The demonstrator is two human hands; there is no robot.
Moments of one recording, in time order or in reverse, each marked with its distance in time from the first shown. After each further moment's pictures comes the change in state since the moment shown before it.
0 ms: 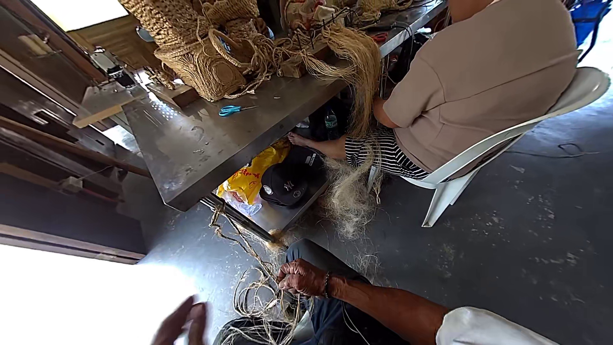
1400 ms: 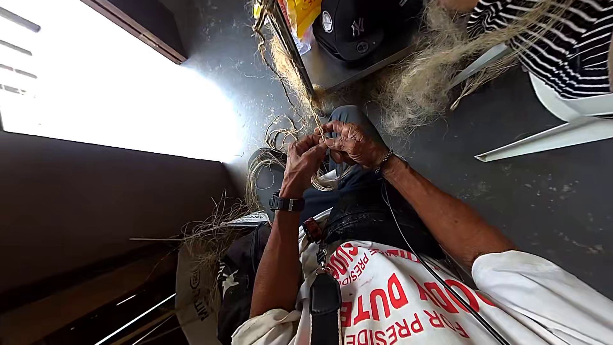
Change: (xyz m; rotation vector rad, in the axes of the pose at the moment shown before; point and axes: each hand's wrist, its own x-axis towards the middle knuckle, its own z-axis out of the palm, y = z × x) left_hand -0.043 -0.072 0.127 -0.800 -0.394 -0.534; right_hand -0.001 0.012 -0.002 0.069 -0.058 0.022
